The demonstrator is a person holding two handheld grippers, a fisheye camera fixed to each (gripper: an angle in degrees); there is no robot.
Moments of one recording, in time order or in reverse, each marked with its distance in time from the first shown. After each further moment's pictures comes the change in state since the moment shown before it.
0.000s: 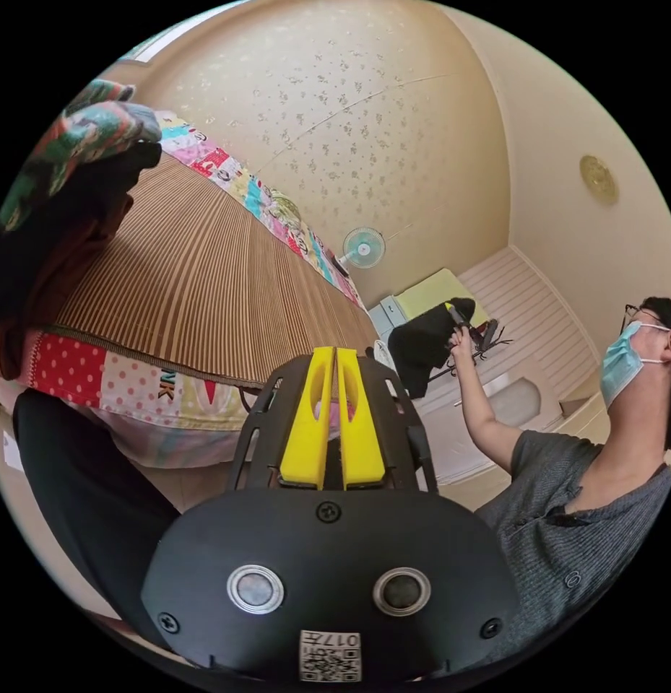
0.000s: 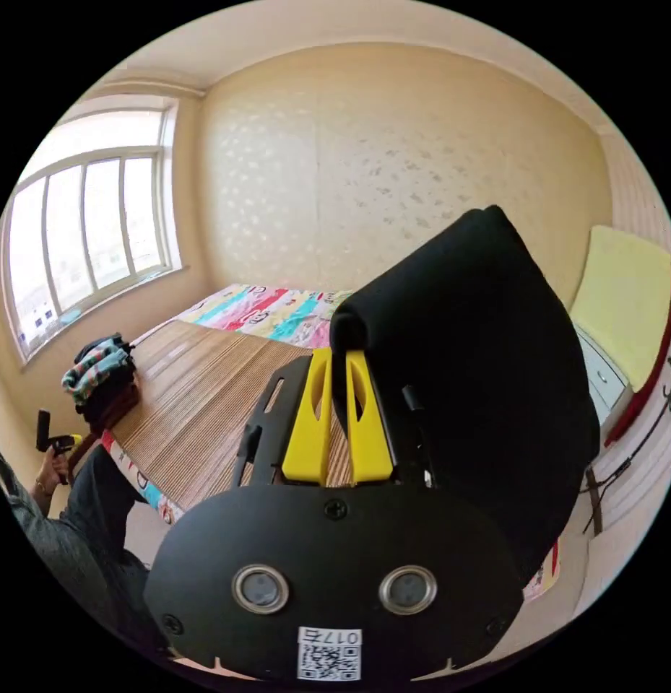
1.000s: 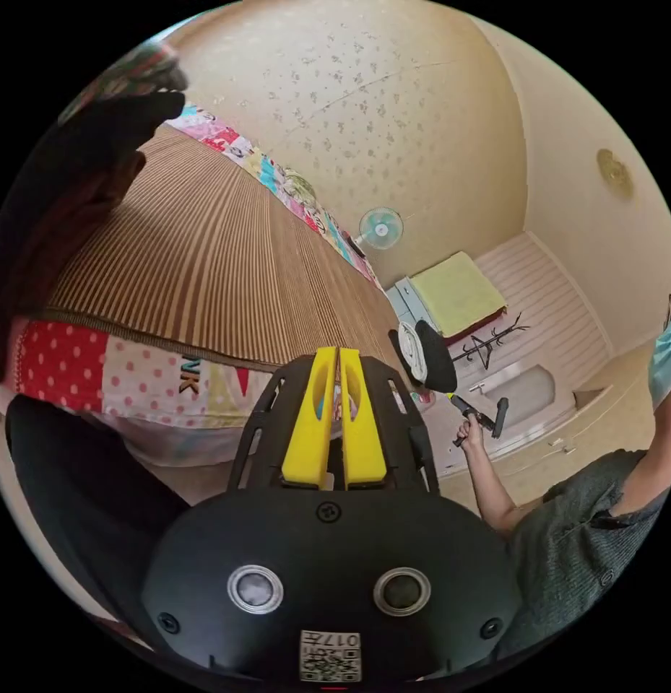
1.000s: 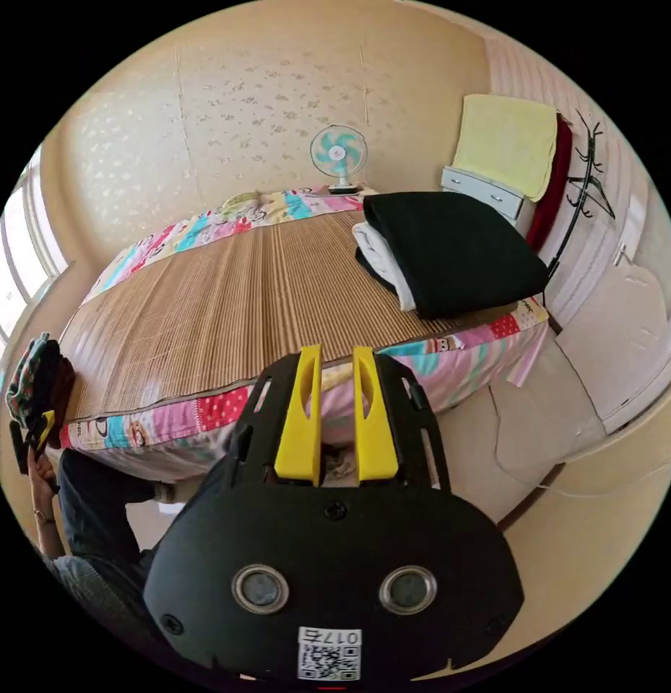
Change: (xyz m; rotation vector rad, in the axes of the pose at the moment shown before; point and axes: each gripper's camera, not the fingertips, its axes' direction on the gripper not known) left arm -0.037 -0.015 0.047 -0.125 -0.058 0.062; right arm -0.021 0.344 -0.096 -0.264 0.549 0.643
